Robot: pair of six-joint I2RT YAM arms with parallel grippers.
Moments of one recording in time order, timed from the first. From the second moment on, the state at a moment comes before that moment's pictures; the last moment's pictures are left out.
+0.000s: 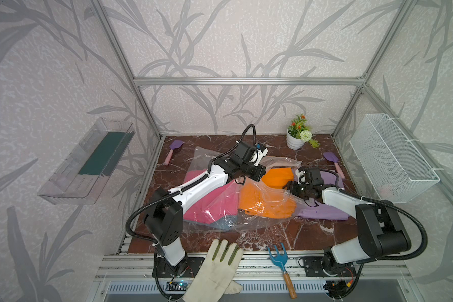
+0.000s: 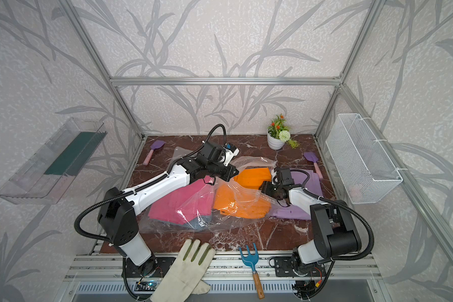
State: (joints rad) left arm -0.70 1.72 1.45 -0.47 0.32 -0.23; right arm 0.18 1.50 0.69 -0.15 -0.33 0.47
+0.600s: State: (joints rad) left arm -0.71 1.72 1.46 -0.47 0.32 -0.23; right arm 0.18 1.52 0.66 0.01 -0.42 0.53
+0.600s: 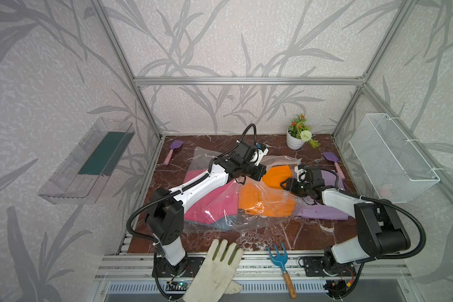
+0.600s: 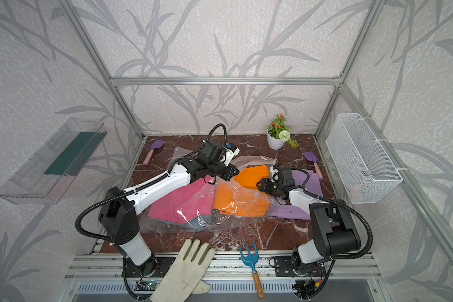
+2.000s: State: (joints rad) left arm -0.72 1.84 1.52 -0.47 0.22 -0.26; right arm 0.22 1.11 0.74 -0.35 -0.26 0.42
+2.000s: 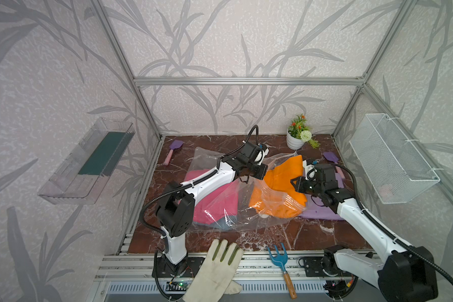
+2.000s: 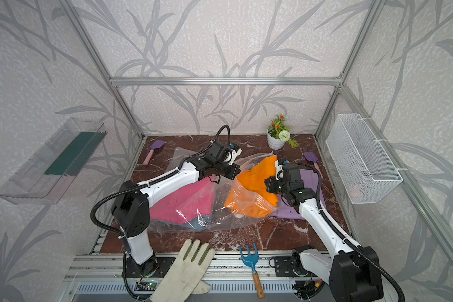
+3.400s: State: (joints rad) left arm -0.75 1.90 1.52 -0.47 0.19 -0.23; right arm 0.15 0.96 0.95 -0.61 -0.18 0.36
